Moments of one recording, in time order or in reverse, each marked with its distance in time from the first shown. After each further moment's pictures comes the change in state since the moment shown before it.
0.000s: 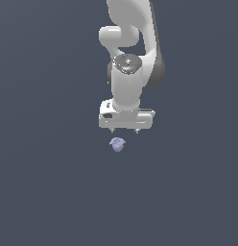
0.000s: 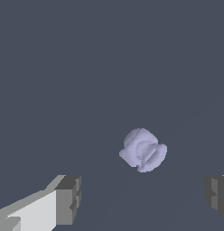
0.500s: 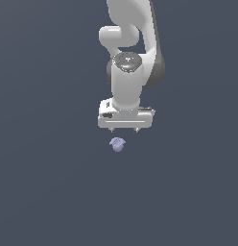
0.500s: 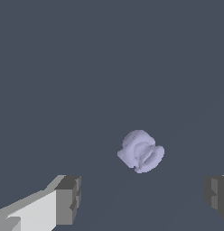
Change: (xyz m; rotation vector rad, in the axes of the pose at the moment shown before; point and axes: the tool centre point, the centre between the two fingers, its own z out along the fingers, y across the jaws) arm 0.002 0.002 -0.005 -0.004 0.005 -0.030
